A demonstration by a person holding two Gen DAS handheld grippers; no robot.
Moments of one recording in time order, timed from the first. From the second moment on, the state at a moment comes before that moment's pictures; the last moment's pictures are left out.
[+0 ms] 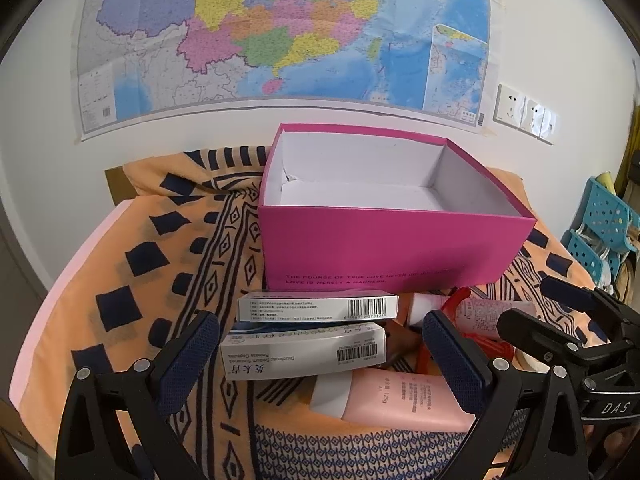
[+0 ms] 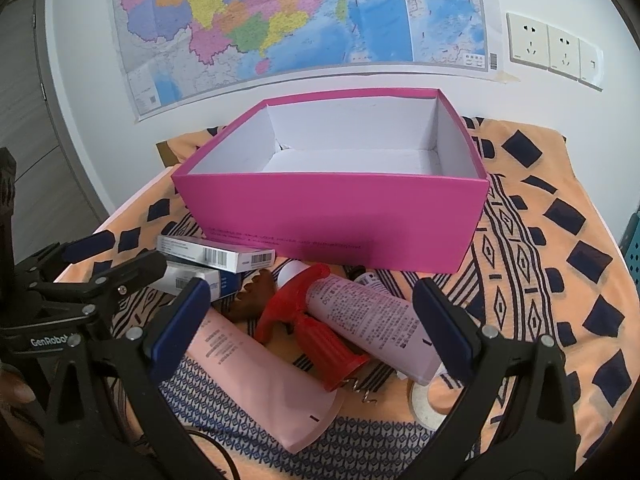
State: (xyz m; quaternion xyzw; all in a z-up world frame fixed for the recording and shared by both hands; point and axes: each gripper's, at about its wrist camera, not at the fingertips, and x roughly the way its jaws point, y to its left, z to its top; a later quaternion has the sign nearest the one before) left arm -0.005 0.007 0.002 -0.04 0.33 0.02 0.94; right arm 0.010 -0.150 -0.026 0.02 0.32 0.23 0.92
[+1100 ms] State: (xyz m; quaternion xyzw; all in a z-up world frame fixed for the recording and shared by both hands) left arm 0.016 0.065 -0.012 -0.05 0.34 0.02 0.94; right arm 0.030 -0.114 -0.036 0.02 0.35 0.32 0.88
